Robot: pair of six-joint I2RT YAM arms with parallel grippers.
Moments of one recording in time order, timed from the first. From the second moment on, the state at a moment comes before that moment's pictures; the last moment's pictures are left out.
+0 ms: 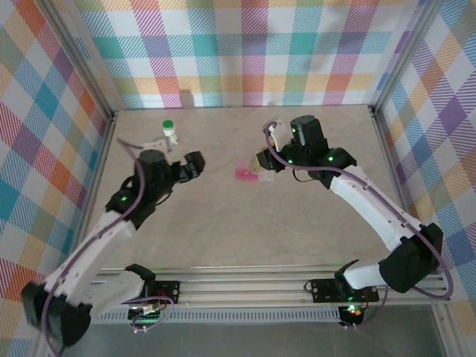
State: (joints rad) left arm -0.47 1.05 0.91 -0.30 -0.07 -0.58; right arm 0.55 1.37 1.31 -0.56 -0.30 -0.01
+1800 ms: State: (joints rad) left arm -0.66 1.36 0.85 0.31 0.60 0.29; right arm 0.52 1.29 1.32 -0.54 -0.67 0.19
